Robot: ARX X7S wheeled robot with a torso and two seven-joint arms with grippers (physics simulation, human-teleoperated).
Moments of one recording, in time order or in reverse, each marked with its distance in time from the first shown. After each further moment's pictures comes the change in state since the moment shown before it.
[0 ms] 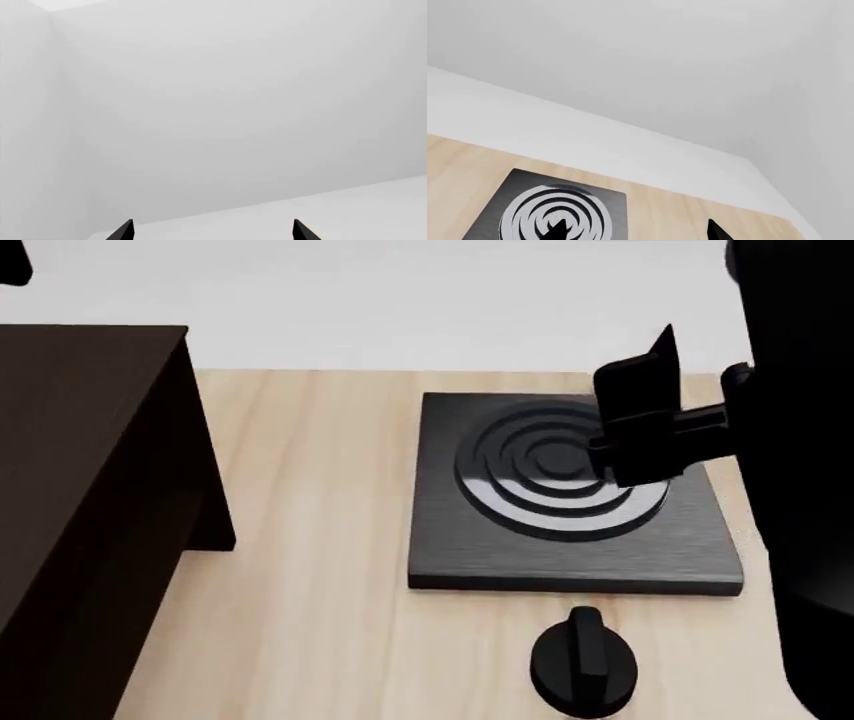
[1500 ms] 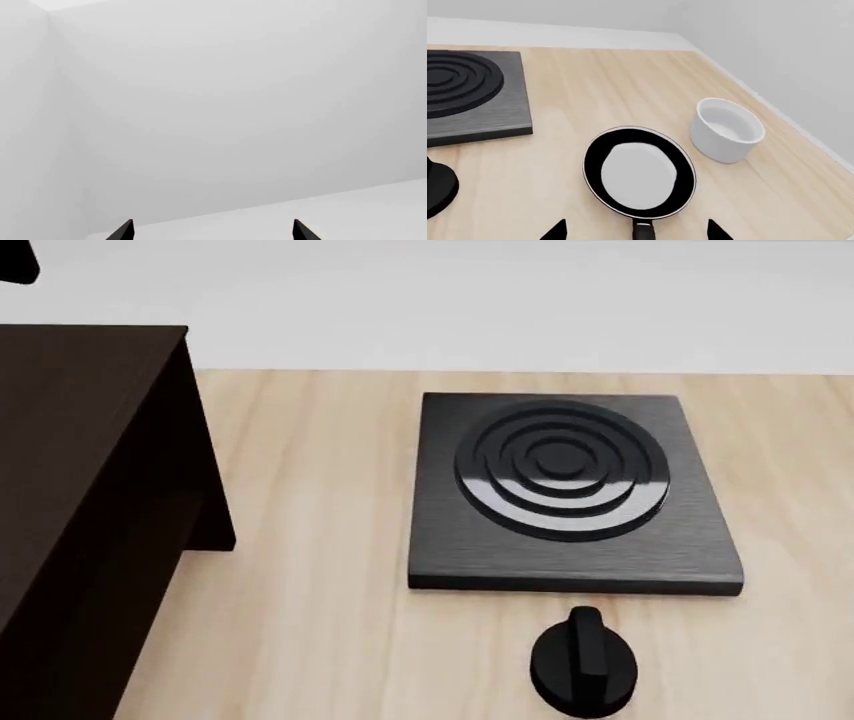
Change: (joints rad) left arm 0.011 0.000 -0.007 -0.016 -0.036 0.033 -0.027; right arm -1.232 0.229 1.214 -0.275 0.711 0.023 0.391
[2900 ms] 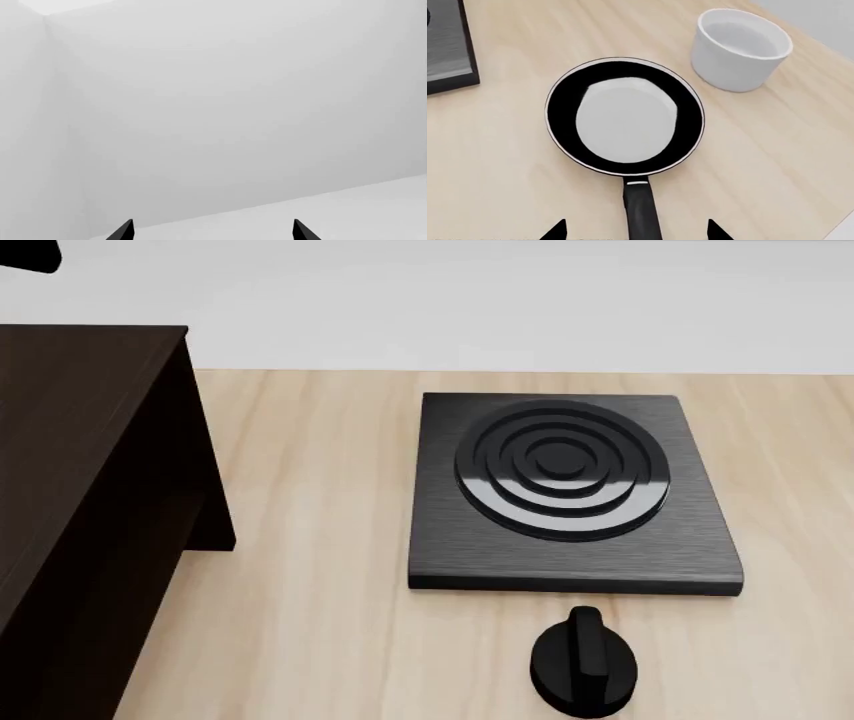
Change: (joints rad) left arm -0.033 0.008 0.044 -0.028 -0.026 0.003 -0.043; right arm -0.111 -0.133 -0.249 0.185 -0.854 -0.243 -0.652
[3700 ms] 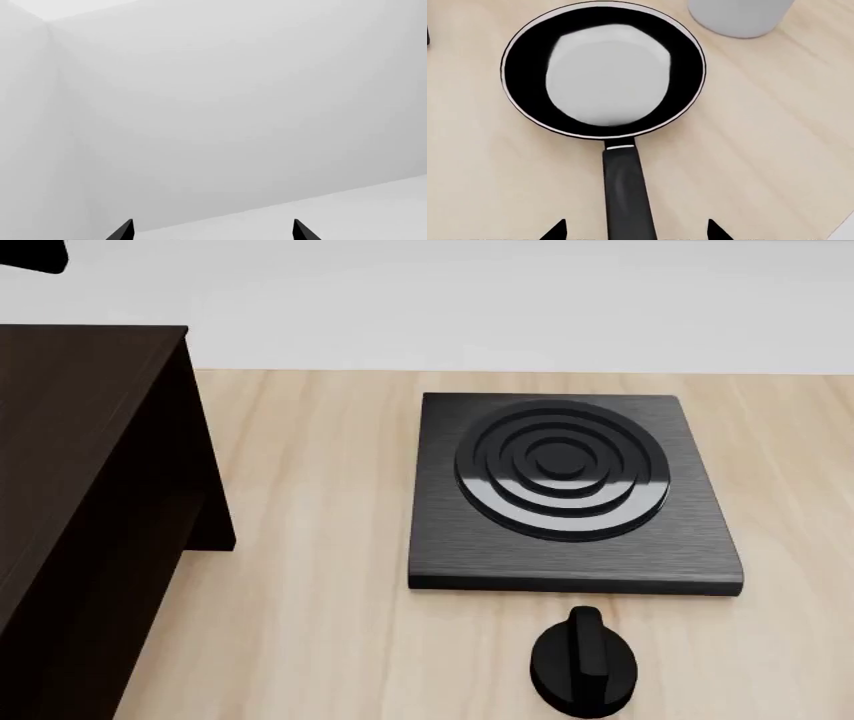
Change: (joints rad) left arm 0.001 -0.004 0.022 0.005 -0.011 0.010 -0.027; right arm -0.066 -0.041 -0.119 0.210 -0.187 -0.216 -0.171
